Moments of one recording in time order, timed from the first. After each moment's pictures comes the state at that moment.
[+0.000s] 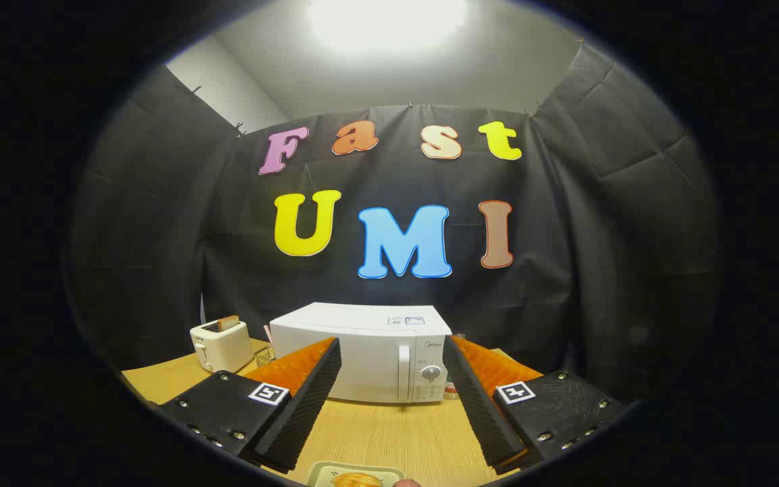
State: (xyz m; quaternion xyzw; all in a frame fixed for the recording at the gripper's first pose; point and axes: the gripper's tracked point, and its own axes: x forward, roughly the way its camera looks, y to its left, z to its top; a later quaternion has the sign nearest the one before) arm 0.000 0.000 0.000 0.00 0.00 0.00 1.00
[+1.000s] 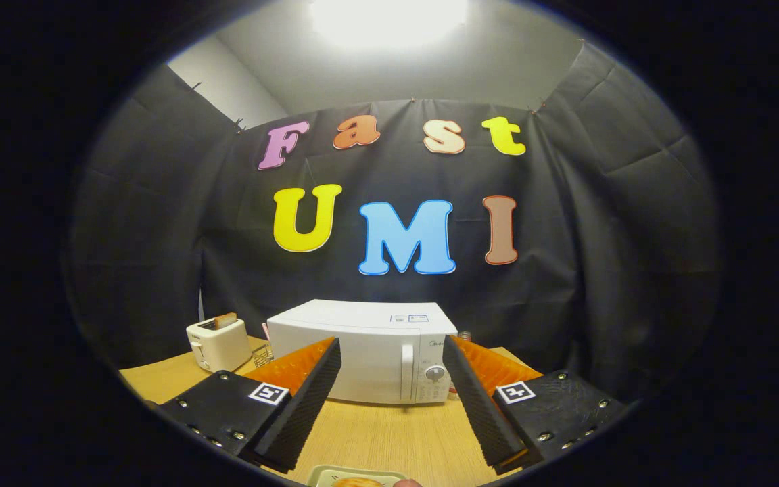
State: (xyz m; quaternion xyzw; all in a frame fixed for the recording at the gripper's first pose) arm 0.024 0.007 -0.009 0.00 0.01 0.00 1.00
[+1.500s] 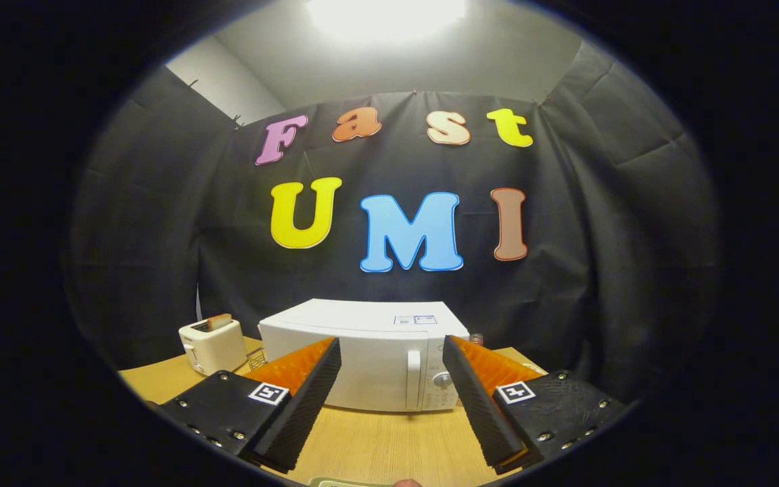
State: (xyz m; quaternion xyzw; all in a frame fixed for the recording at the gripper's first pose) arm 0.076 0.009 -0.022 0.00 0.01 0.01 1.00
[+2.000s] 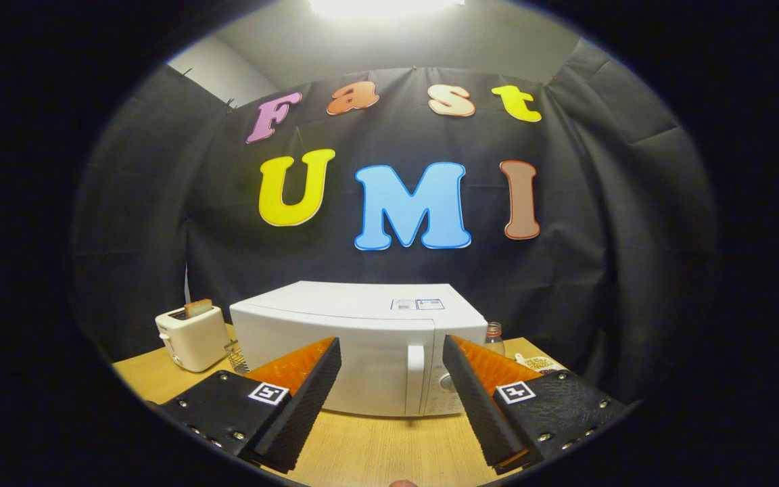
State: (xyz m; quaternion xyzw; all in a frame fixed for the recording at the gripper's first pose) arm 0.157 0.001 -0.078 0.00 0.06 0.01 1.00
